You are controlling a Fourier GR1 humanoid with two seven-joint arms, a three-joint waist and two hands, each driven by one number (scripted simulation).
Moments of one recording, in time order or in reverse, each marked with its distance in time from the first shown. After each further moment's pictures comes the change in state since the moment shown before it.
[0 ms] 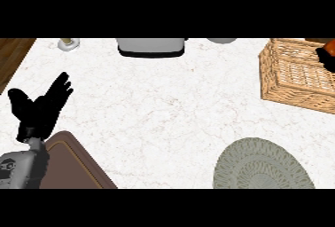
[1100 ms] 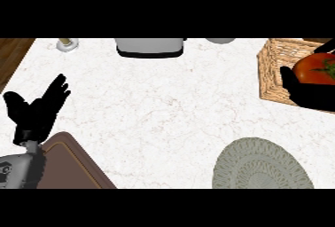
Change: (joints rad) left arm 0.023 0.020 -0.009 -0.011 0.021 0.010 -0.006; right arm 0.040 0.225 0.271 -0.755 0.099 0.336 0.515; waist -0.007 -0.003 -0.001
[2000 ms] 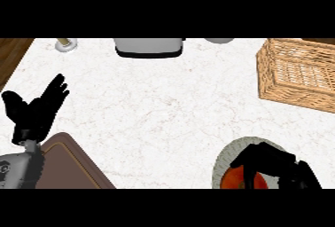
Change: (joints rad) left arm -0.005 0.014 0.000 0.019 0.015 0.001 -0.010; right arm 0.712 0.208 0.608 -0.307 0.115 -0.137 -0.225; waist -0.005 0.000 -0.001
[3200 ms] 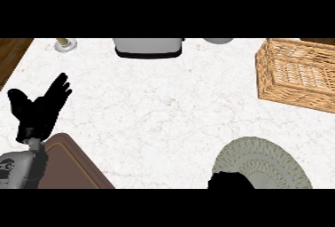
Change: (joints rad) left arm -0.013 -0.003 -0.021 0.009 -0.003 0.025 0.006; right arm 0.183 -0.137 0.117 0.538 0.238 -0.028 -0.313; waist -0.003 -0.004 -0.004
